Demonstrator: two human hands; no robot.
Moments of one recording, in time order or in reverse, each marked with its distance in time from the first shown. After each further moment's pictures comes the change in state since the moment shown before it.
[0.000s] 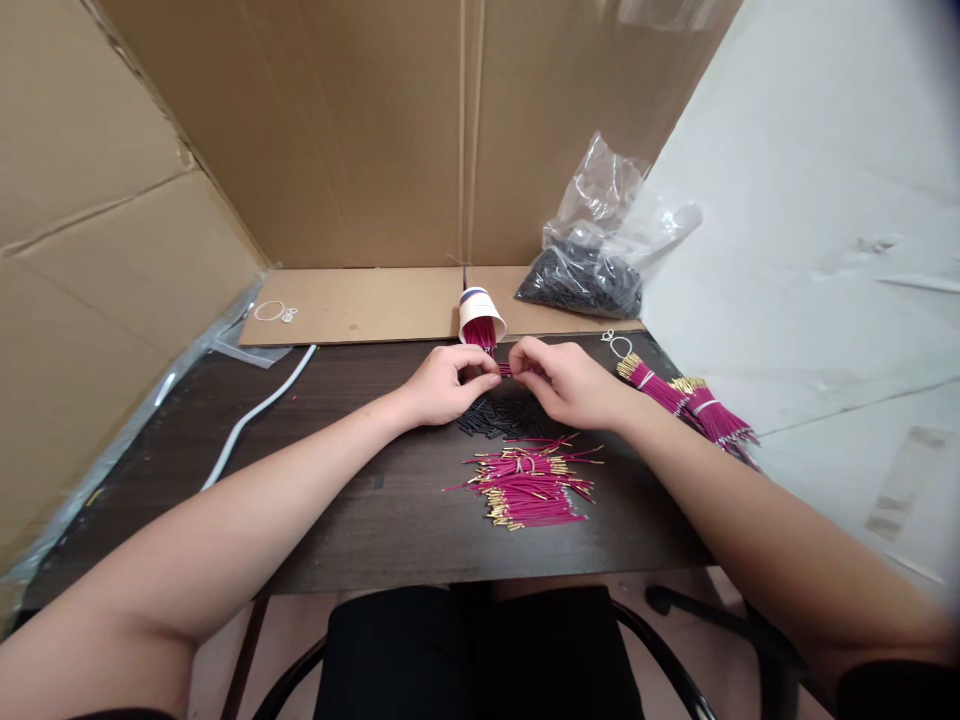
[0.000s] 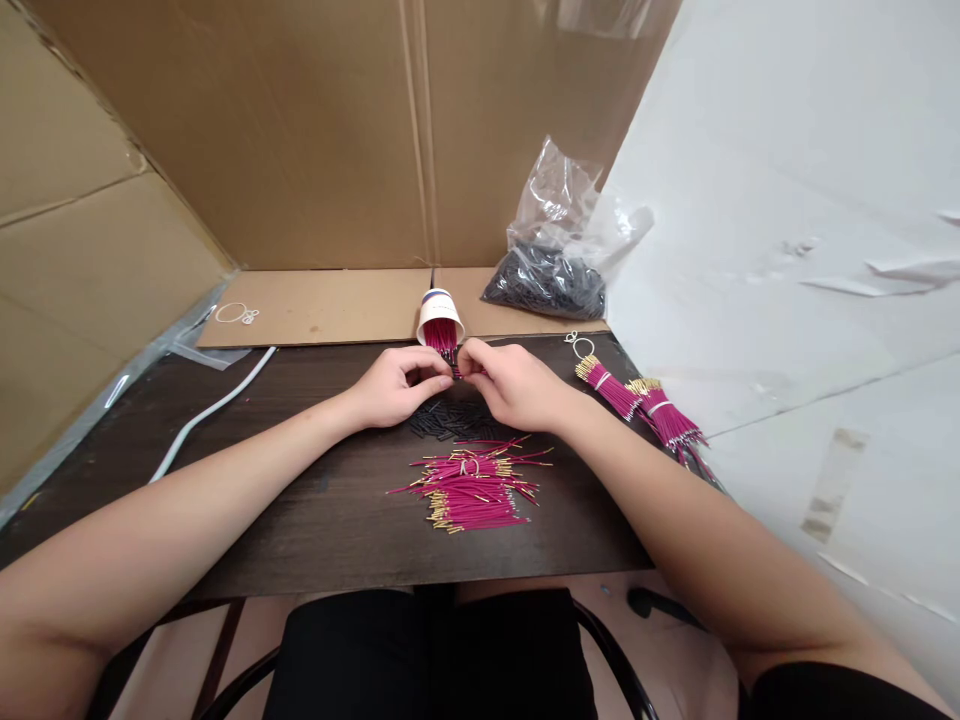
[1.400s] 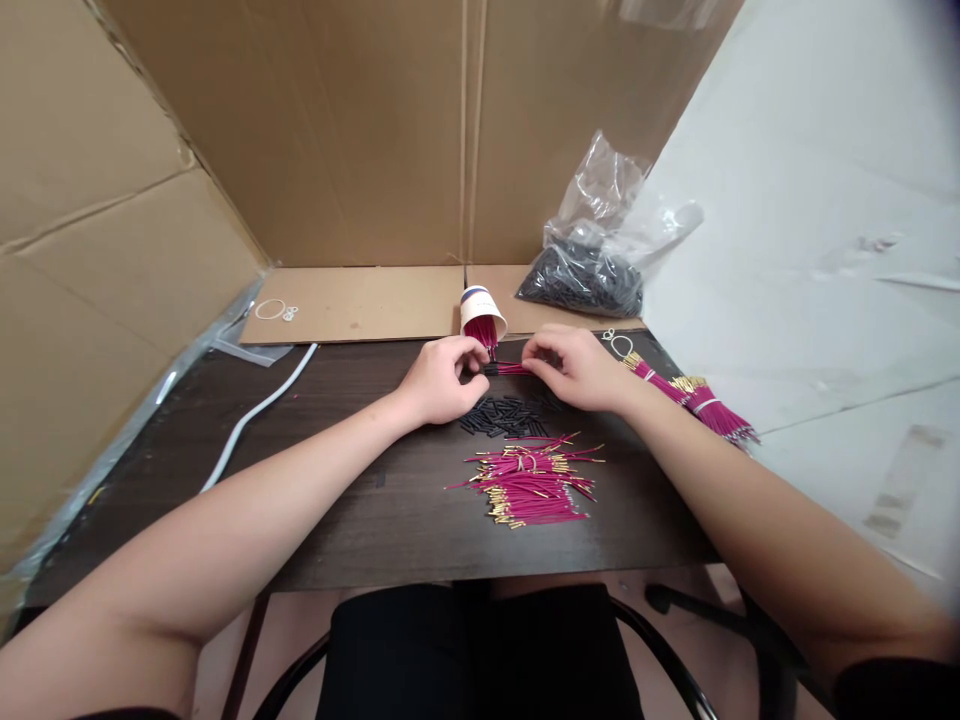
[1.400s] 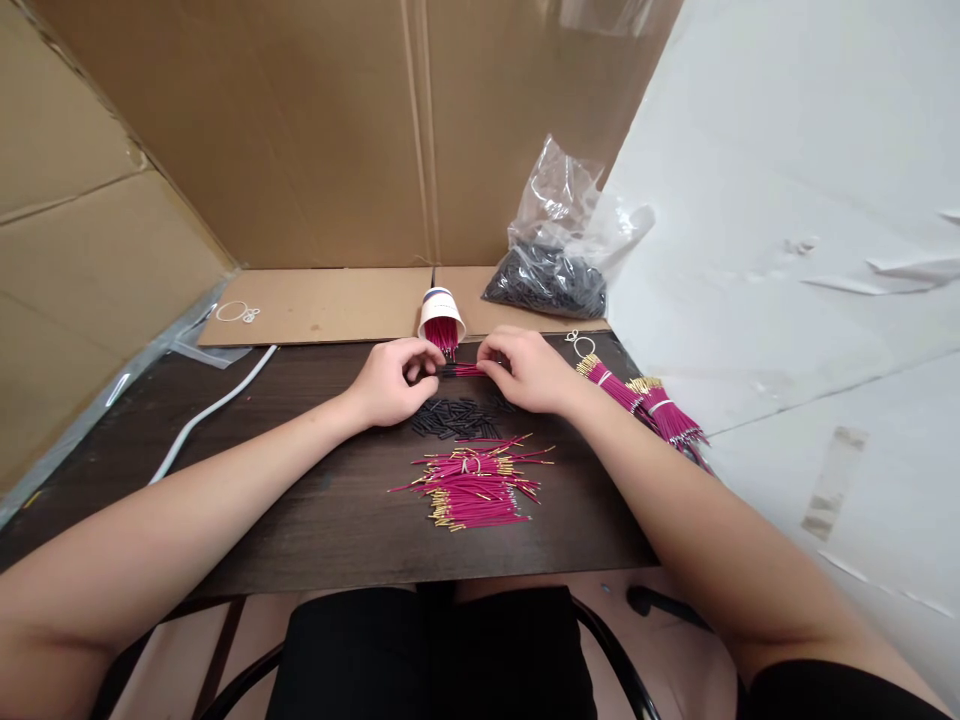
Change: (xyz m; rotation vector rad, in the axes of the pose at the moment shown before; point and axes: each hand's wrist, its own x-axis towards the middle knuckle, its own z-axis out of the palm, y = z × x) left_hand -0.002 0.003 -0.002 0.204 0.143 -0.048; right_hand 0.003 0.027 -0.005 -0.096 0.083 0.064
